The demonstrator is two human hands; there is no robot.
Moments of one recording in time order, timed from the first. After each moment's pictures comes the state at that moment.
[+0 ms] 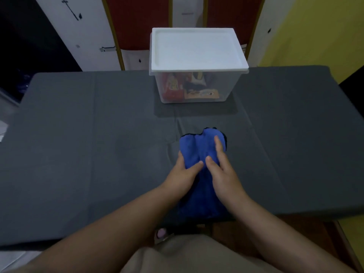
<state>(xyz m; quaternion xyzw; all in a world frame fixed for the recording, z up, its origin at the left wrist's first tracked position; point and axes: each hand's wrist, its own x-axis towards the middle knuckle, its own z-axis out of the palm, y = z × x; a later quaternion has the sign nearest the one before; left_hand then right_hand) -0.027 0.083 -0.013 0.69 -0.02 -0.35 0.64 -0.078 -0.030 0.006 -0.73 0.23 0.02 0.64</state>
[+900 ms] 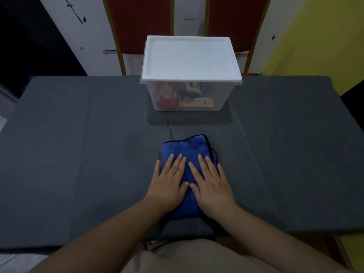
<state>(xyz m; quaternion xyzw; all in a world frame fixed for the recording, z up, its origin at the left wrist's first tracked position) -0.016 0.077 -0.054 0.94 -0.27 -0.18 0.08 -0.070 -0.065 -0.043 -0.99 0.04 0.11 0.07</state>
